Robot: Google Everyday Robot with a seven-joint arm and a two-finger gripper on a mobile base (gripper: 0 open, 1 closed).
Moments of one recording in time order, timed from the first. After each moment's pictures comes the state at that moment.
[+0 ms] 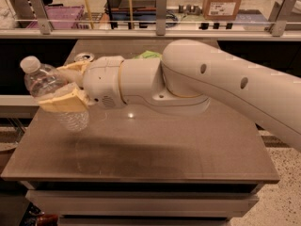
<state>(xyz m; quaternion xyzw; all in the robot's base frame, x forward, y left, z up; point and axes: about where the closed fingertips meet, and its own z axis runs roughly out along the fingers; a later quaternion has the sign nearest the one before) 0.442 0.188 0.968 -0.55 0.52 0.37 0.53</state>
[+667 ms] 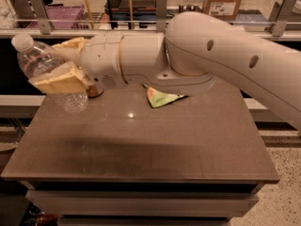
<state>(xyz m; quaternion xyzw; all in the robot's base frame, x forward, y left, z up) 0.451 0.184 1.009 -0.58 0.49 0.35 0.55</state>
